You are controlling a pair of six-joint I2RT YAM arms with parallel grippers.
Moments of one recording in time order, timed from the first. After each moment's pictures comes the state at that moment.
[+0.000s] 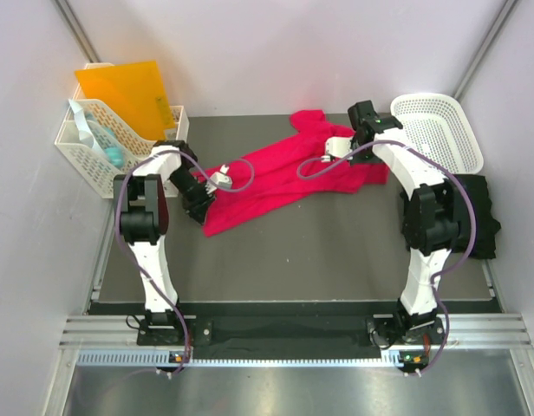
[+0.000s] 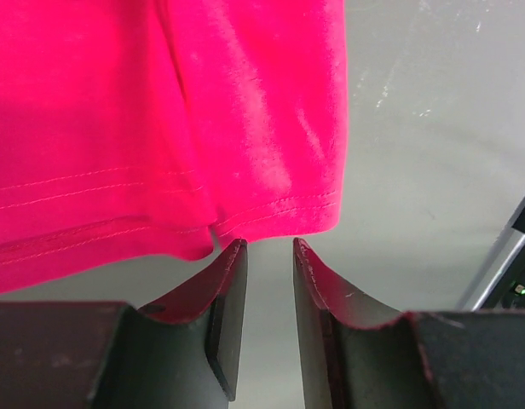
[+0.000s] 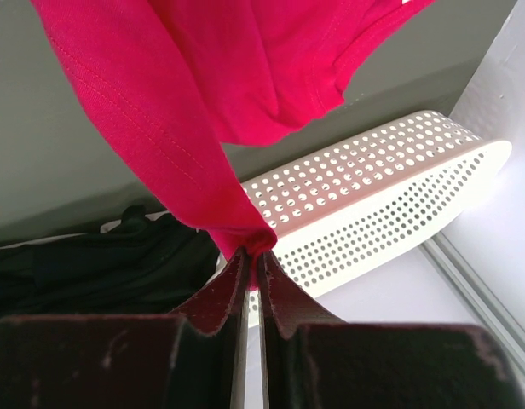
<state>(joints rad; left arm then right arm) -0.01 2.12 1.63 -1.32 0.46 1.20 0.27 1.97 1.79 -0.97 0.28 -1.32</state>
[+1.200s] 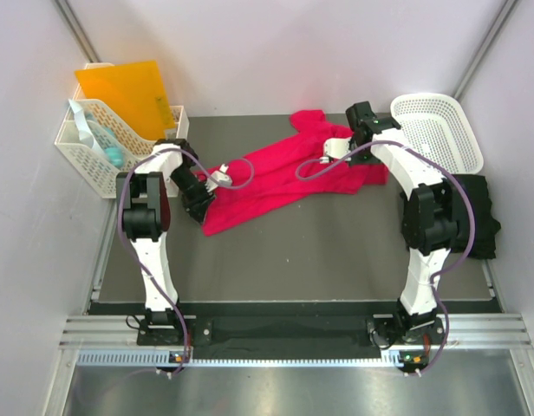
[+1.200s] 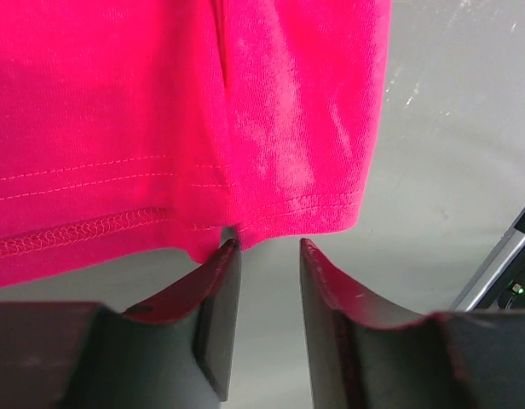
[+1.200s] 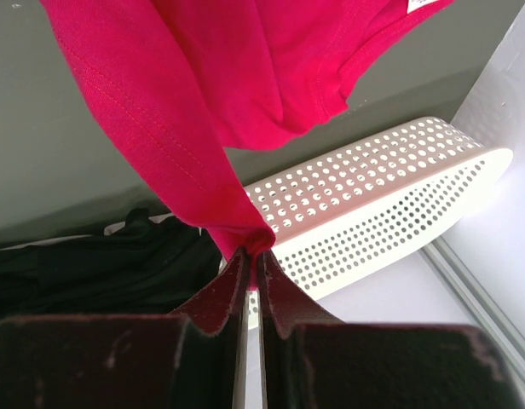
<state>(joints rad) -0.01 2.17 1.68 -1.33 0.42 1.15 0.28 1.97 1.79 -0.97 0.28 -1.32</state>
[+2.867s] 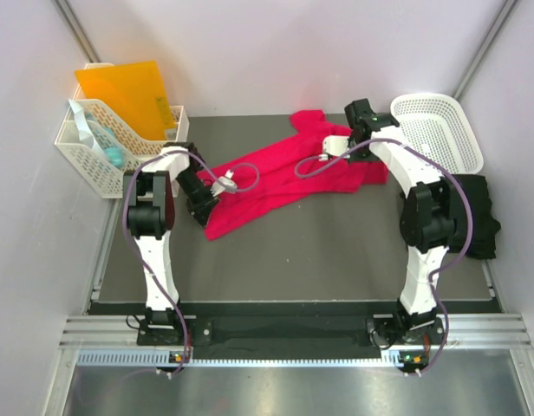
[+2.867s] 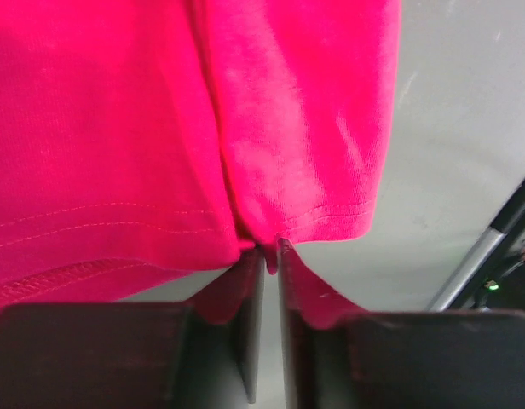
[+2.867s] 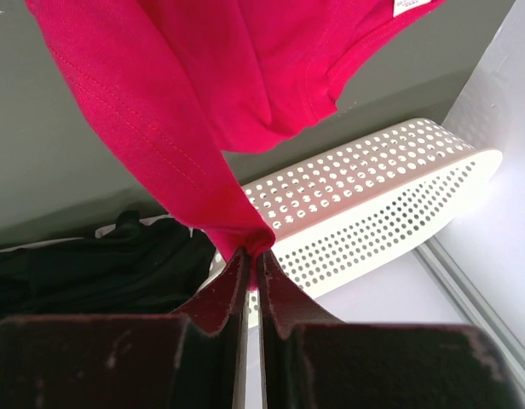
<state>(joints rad) -0.05 2.21 1.67 -1.35 0.41 1.11 0.29 2.00 1.84 -0.99 0.28 -1.32</state>
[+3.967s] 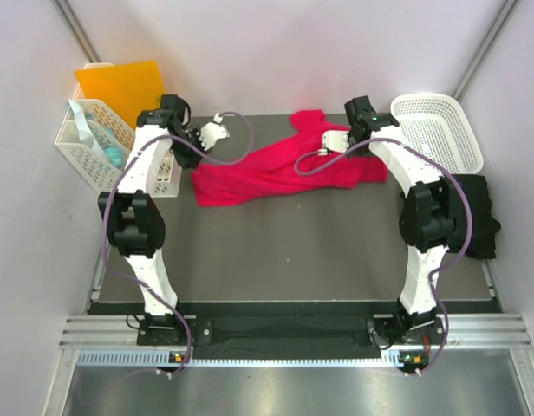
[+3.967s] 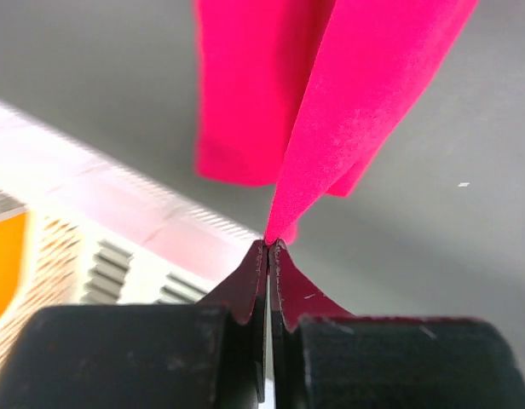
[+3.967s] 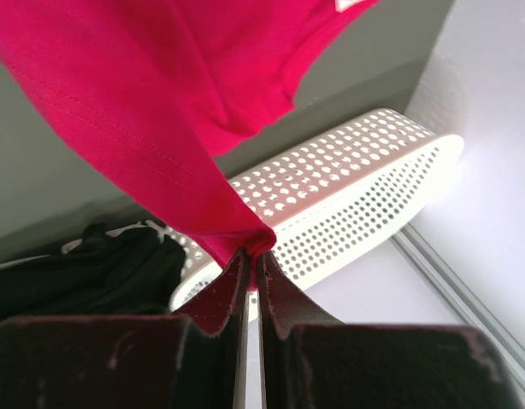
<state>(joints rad) -0.06 1.97 1.92 -1.15 0.29 1.02 0.29 2.01 1.85 -0.92 0.30 -1.32</state>
